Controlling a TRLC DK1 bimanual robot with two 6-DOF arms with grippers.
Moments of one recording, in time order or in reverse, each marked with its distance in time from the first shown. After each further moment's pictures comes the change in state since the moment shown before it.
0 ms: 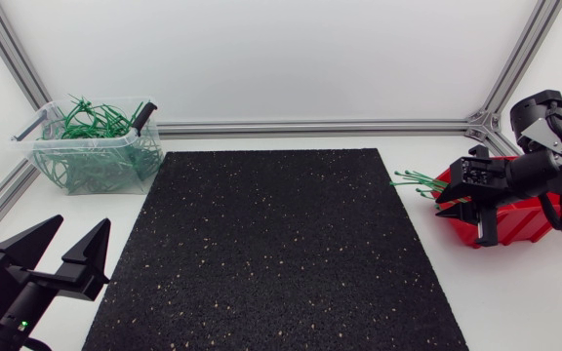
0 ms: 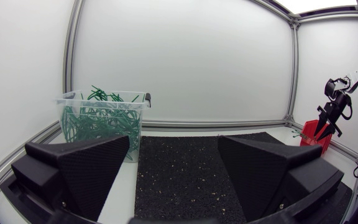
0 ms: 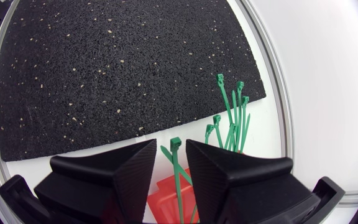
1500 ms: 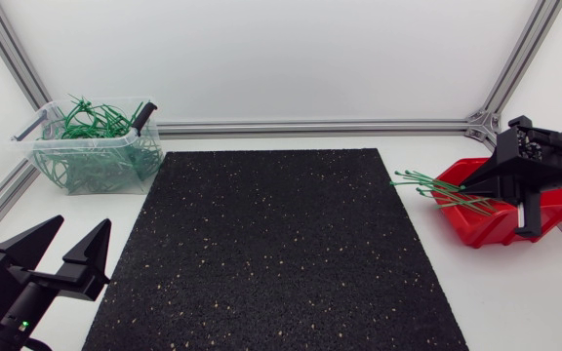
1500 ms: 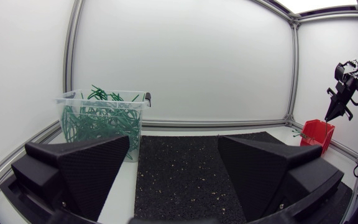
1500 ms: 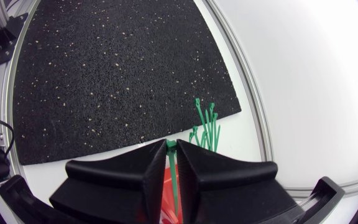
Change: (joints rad) left arm -0.013 0.000 0.000 -0.003 -0.014 0.000; right arm -0.065 -0.206 0.084 -0.227 -0.147 -0.039
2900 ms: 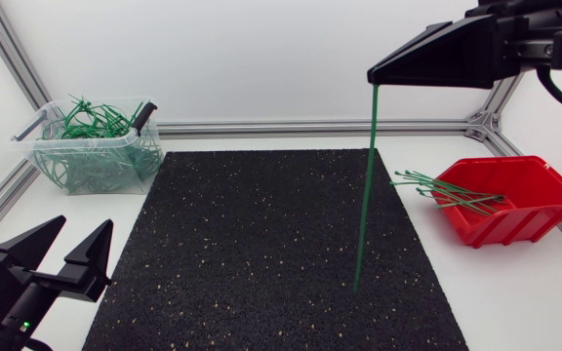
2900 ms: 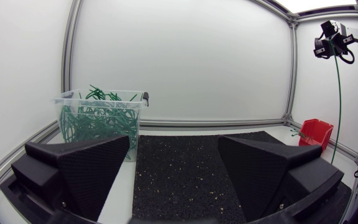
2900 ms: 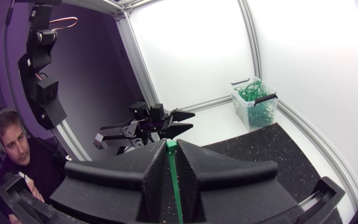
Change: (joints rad) left arm -0.015 0.000 0.000 -0.003 -0.003 0.000; right arm 0.393 0.317 0.671 -0.837 -0.901 0.254
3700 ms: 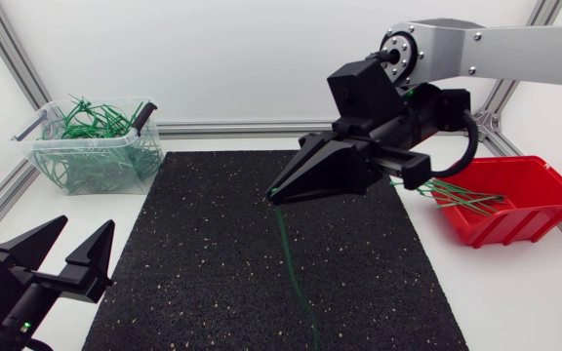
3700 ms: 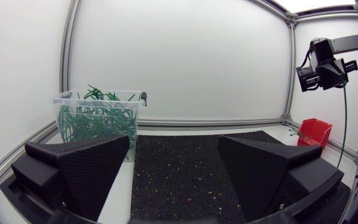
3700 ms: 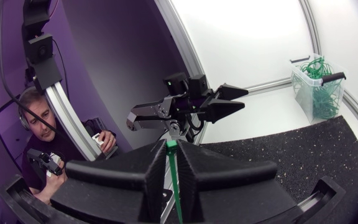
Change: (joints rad) left arm -0.010 0.000 0.000 0.000 0.000 0.000; right arm 0.315 0.223 -0.172 -0.004 -0.041 -0.290
